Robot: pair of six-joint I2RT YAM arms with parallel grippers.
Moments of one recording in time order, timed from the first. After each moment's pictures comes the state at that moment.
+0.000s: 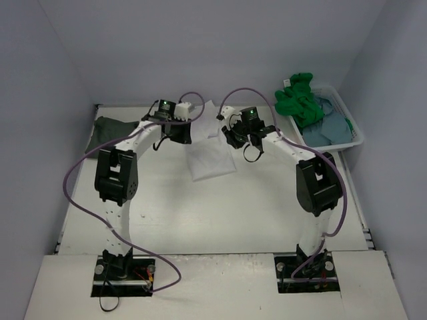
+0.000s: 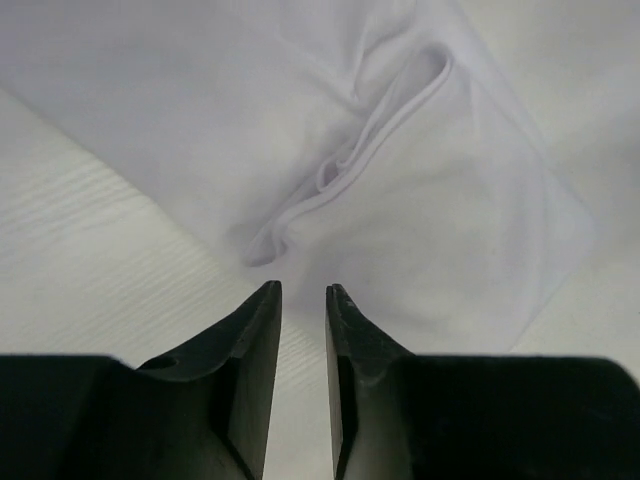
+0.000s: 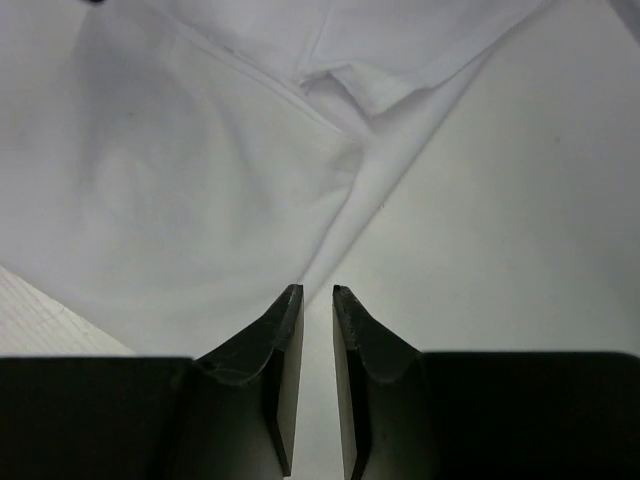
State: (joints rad) left arm -0.29 2.10 1.69 -0.48 0.37 0.01; right arm 0.42 1.95 1.43 -0.21 -0.28 -0.38
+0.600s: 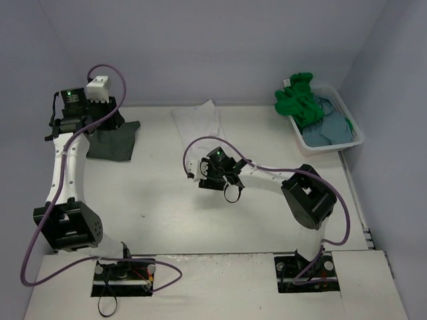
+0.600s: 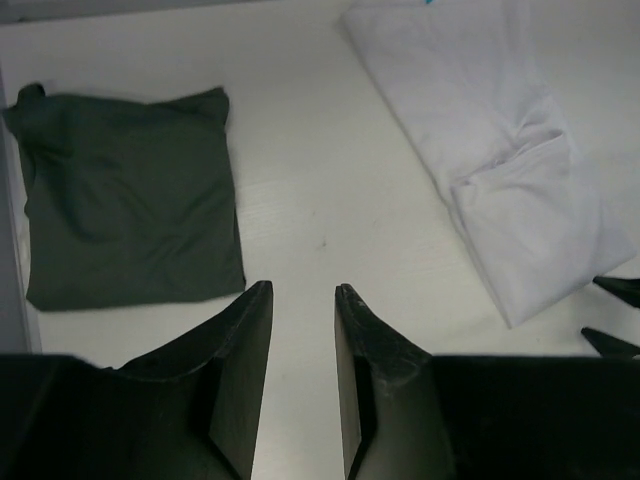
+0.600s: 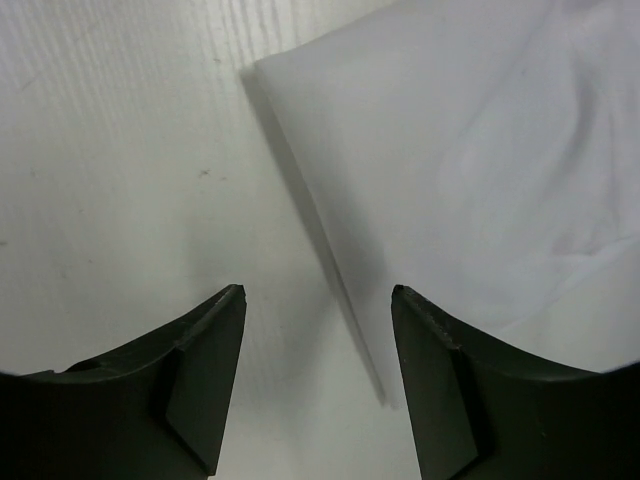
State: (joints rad) left arm 0.15 1.53 1.60 -0.65 0.41 0.09; right arm 0.78 1.85 1.12 -0.17 -0.07 -0.76
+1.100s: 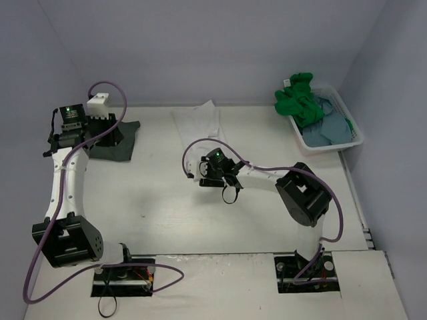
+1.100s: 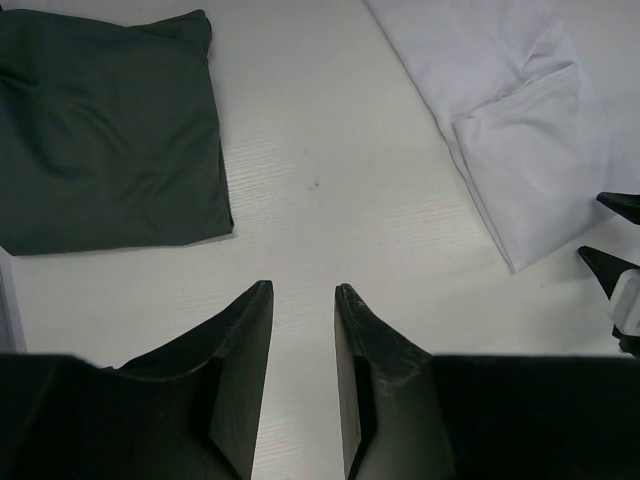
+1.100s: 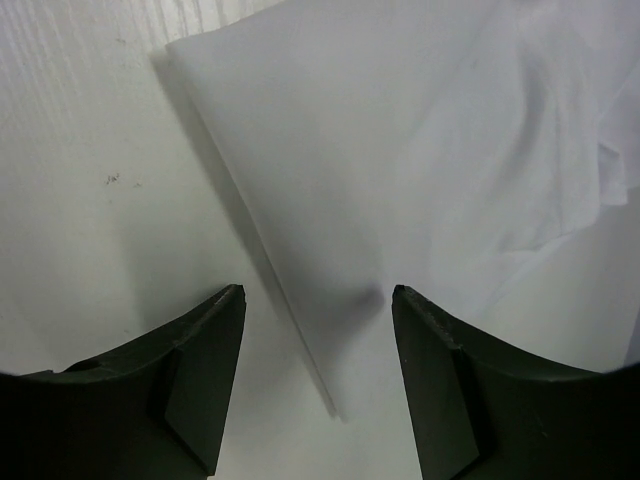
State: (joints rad) left arm 0.21 1.38 1.39 -0.69 0.44 0.14; right arm 0.77 1.88 1.11 -0.05 0.04 -0.85
